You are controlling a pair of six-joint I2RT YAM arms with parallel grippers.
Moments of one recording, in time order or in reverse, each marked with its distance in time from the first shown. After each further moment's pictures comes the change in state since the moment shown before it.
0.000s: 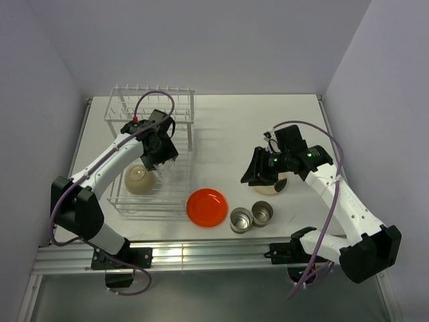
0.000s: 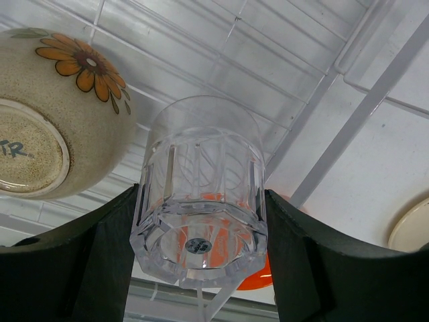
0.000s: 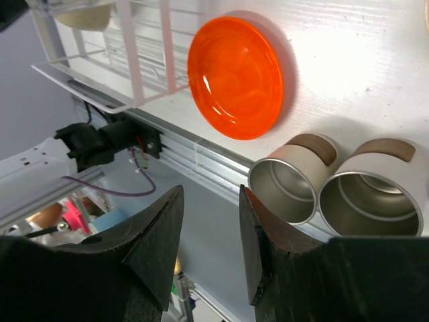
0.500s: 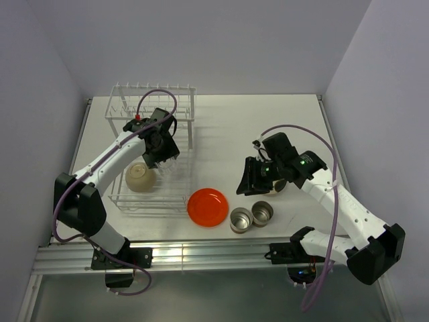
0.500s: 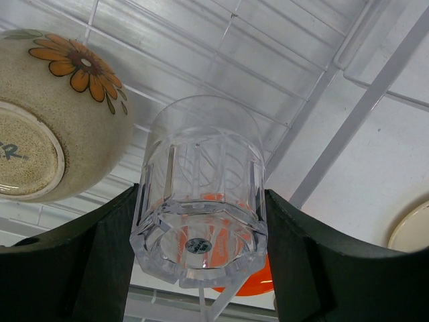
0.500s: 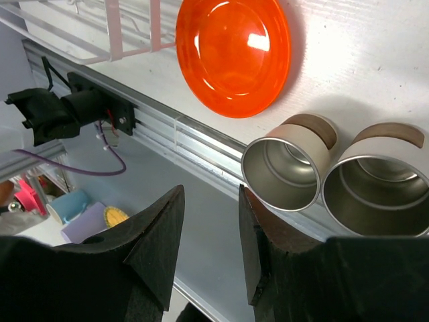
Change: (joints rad) left arm 0.000 0.037 0.026 0.020 -0.008 0.022; right arm 0.166 -0.029 -0.024 -0.023 0.100 -0.010
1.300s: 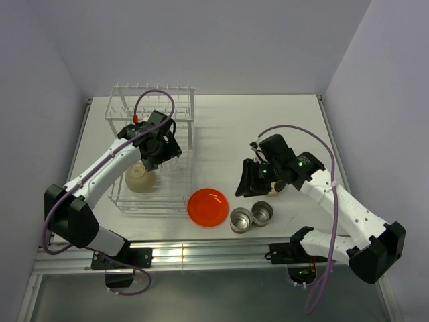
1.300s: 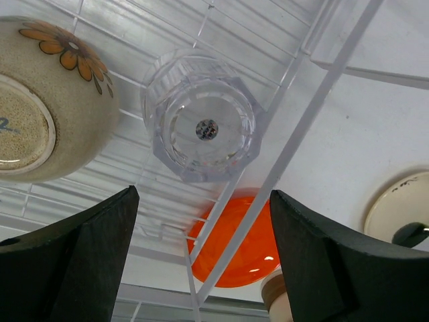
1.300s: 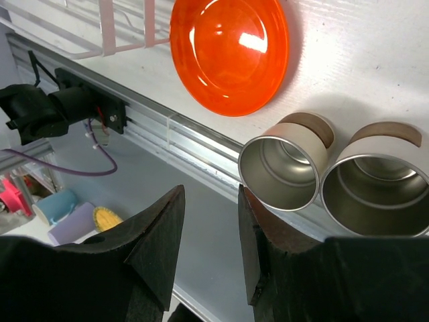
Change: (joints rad) left arm -0.035 -0.097 -0.048 0.032 -0.008 -0.038; right arm 0.053 0.000 0.000 0.000 0.042 0.007
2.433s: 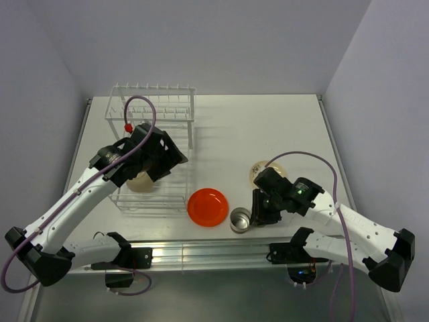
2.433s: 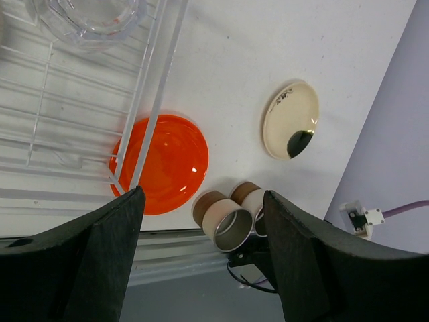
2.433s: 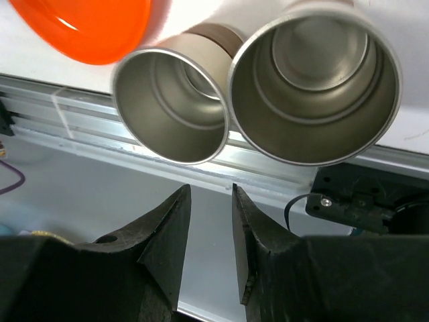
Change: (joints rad) left arm -0.167 -0.336 -0.051 0.004 0.106 -0.191; right arm 0.250 -0.179 -0.237 -0.135 0.285 0.248
